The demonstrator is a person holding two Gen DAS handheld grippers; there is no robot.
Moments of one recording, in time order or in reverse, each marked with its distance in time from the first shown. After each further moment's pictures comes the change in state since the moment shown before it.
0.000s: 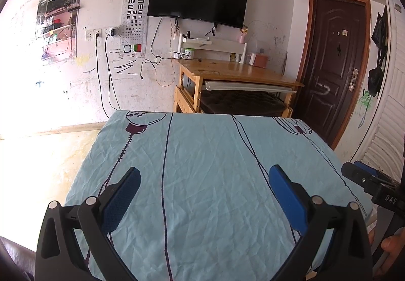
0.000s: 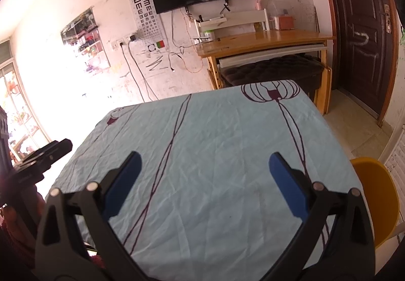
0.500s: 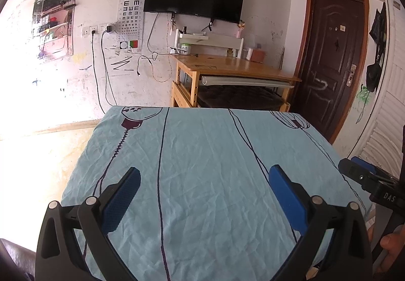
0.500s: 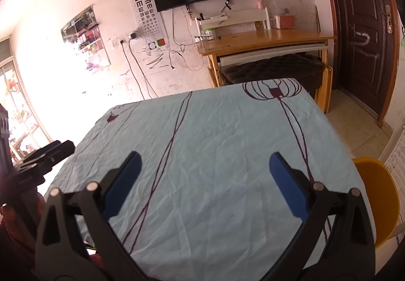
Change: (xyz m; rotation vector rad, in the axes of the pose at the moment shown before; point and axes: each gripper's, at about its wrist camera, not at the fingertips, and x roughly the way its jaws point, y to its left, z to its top) left arm 0.005 -0.002 -0.004 0.011 0.029 -0.014; right arm 0.002 0.001 -0.001 -0.005 0.005 -0.001
